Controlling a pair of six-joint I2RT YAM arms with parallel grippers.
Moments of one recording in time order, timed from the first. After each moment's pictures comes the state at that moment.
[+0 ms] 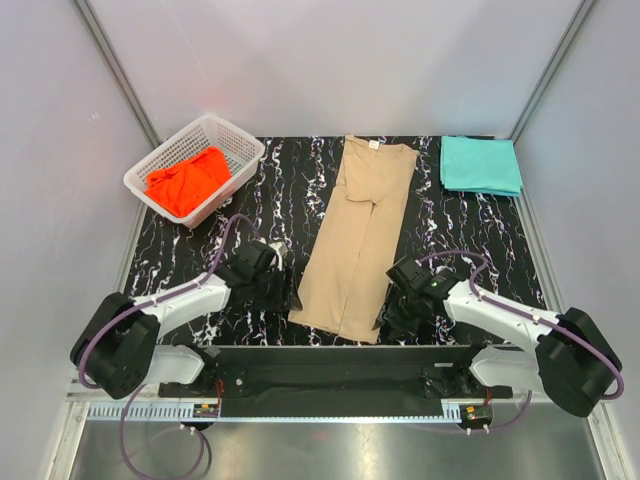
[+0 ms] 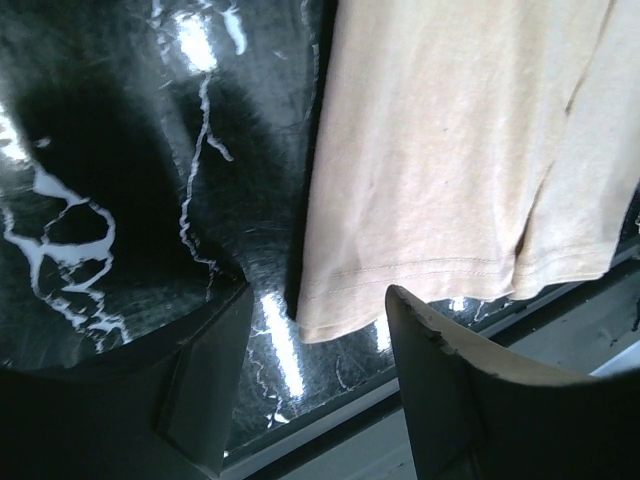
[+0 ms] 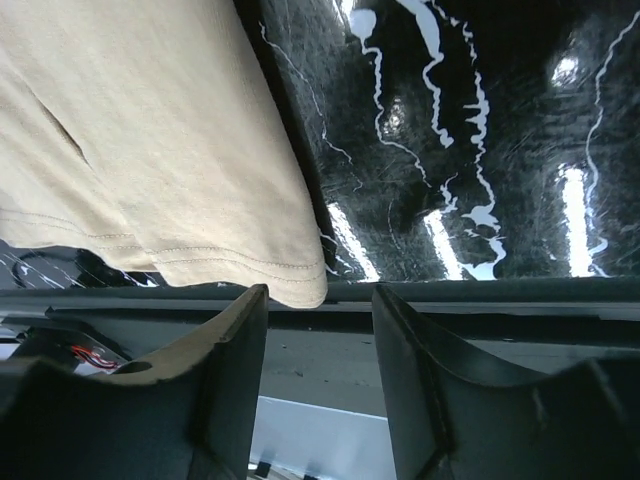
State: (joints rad) left arm -0.59 1.29 0.56 -0.32 0.25 -0.60; right arm 0.71 1.19 0.59 -0.65 -0.15 1.19
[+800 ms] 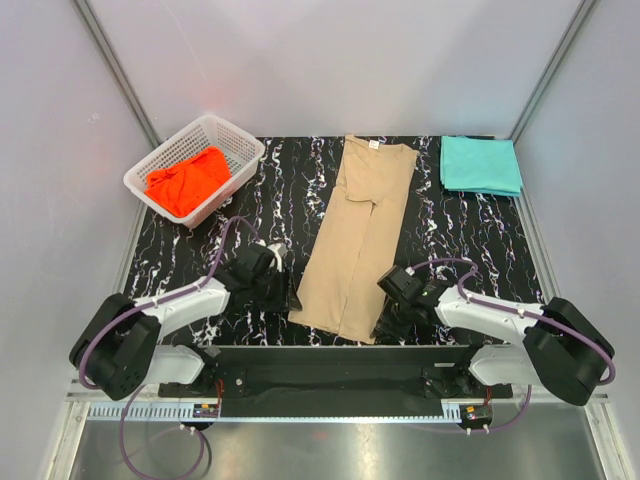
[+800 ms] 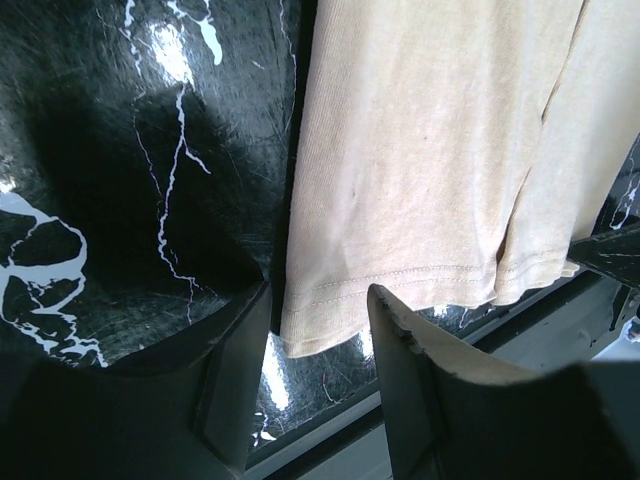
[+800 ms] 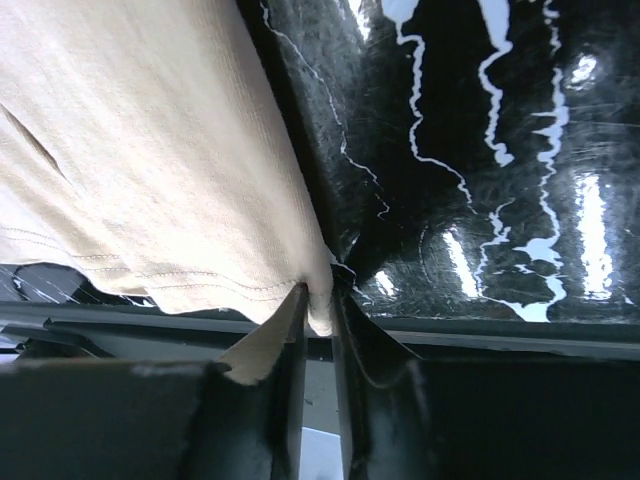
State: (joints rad) left arm -0.59 1.29 0.52 -0.22 0.28 -0.63; right arm 0.81 1.24 0.52 -0.50 -0.11 1.31
